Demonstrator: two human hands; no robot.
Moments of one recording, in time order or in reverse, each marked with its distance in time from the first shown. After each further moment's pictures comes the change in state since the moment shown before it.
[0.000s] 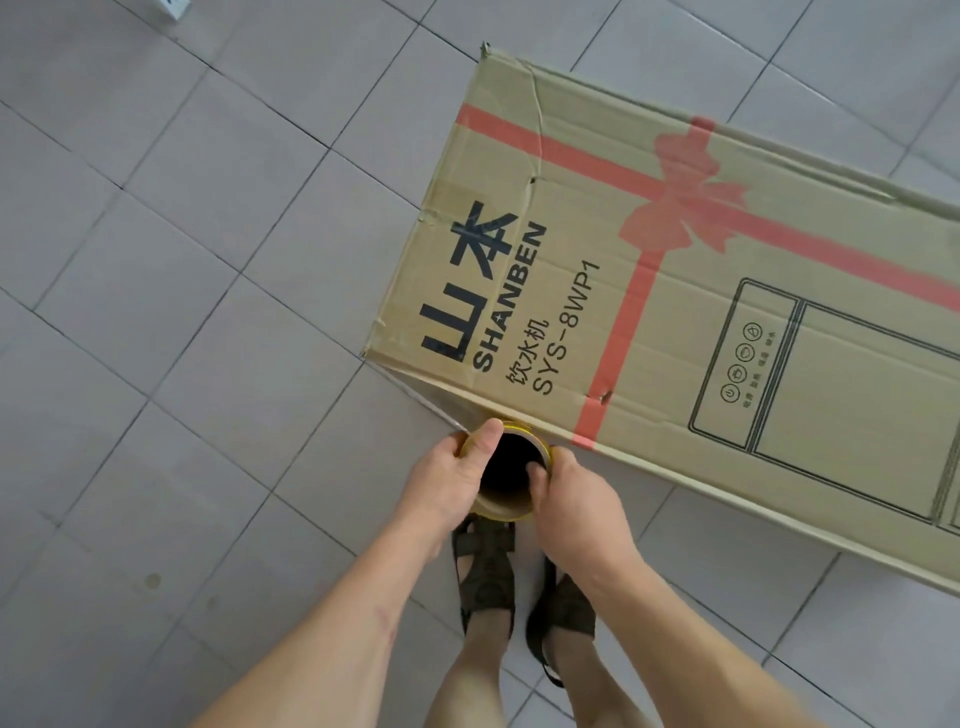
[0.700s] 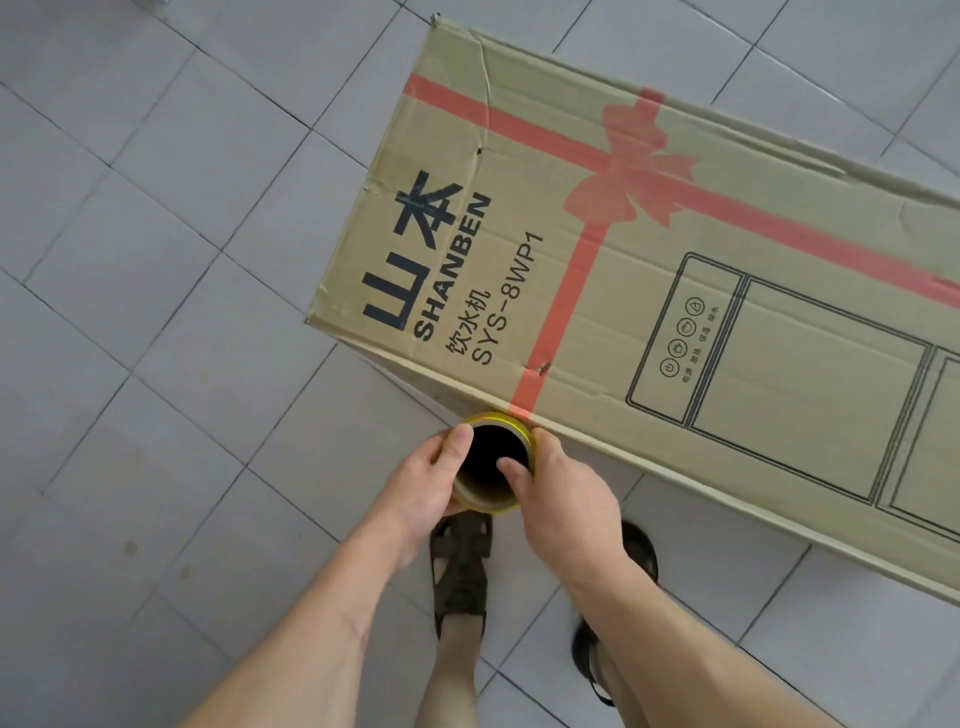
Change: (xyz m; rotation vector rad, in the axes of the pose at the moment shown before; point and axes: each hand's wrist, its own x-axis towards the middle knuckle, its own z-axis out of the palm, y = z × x) left_hand -0.018 -0.021 0.053 -0.326 -0.066 -0.039; right_hand -0.013 0.057 -0.019 -0.003 0.045 -0.103
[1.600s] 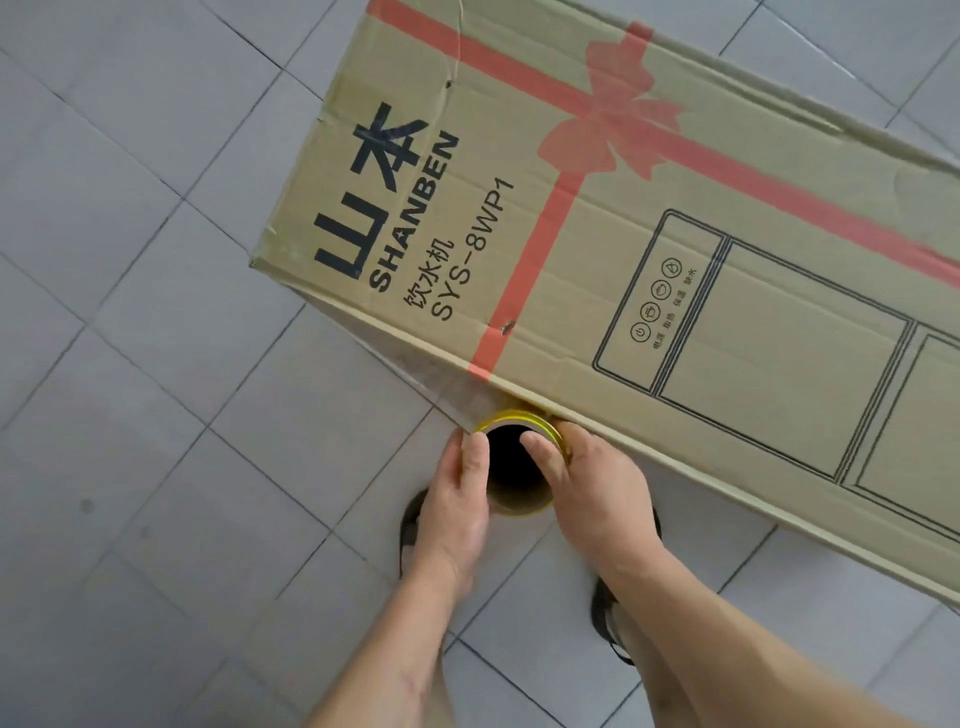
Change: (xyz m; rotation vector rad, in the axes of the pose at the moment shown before) left_hand -0.018 -0.055 0.092 -0.120 0.190 0.039; right_hand -0.001 0.072 -0.017 0.020 -0.006 -0.015
